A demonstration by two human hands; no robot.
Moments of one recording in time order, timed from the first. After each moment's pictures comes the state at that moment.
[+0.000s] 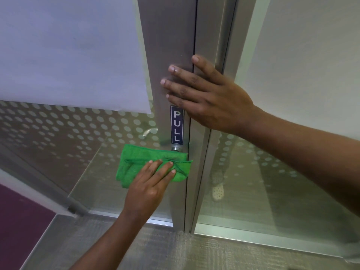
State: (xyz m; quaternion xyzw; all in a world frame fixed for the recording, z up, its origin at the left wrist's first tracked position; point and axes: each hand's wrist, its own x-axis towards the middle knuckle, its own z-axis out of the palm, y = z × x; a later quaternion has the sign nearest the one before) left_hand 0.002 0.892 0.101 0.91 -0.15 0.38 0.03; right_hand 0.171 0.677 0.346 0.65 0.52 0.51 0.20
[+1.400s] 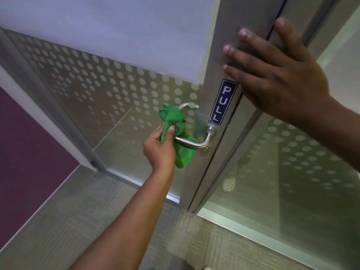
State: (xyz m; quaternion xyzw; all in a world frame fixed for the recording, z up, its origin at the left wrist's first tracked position) left_hand 0.018 0.874 0.151 0.53 0.37 0.37 0.66; right_hand 0.176 0.674 0.341 0.63 0.55 0.53 0.14
